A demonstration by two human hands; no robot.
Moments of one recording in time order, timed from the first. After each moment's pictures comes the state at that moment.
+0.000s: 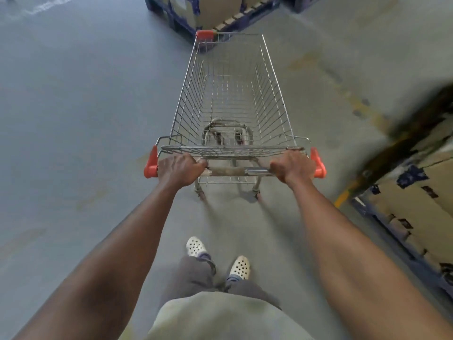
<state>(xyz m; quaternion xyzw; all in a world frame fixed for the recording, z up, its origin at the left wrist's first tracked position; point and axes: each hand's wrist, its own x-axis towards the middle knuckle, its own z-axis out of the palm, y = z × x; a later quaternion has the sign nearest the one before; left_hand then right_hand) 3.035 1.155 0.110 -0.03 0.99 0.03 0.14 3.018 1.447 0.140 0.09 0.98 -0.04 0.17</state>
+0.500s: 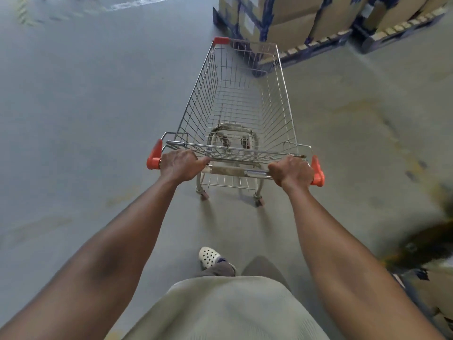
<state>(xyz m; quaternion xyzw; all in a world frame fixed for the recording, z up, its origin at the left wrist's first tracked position) 2.893 0.961 0.125 -0.12 0.98 0.02 0.13 2.829 1.237 0.142 0.03 0.99 -0.07 0.15</state>
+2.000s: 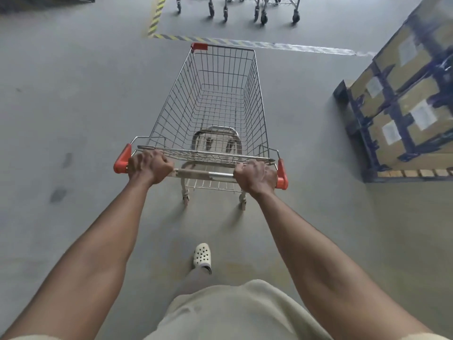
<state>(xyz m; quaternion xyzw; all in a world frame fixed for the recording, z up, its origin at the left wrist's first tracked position) 2.630 0.184 0.111 -0.43 0.90 0.08 0.05 2.444 0.413 0.127 -0.28 0.94 -0.07 0.17</state>
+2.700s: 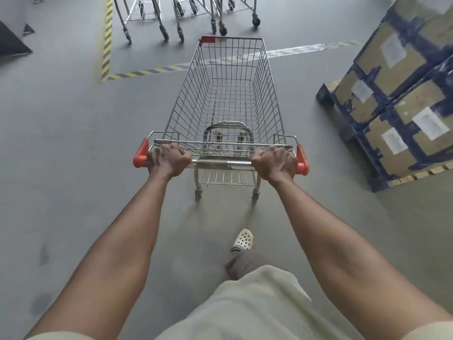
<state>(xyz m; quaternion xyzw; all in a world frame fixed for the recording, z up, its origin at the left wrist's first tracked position) 2.248 -0.042 0.127 -0.34 0.93 0.12 0.06 2.113 0.207 0.122 -0.15 0.98 -0.10 0.10</state>
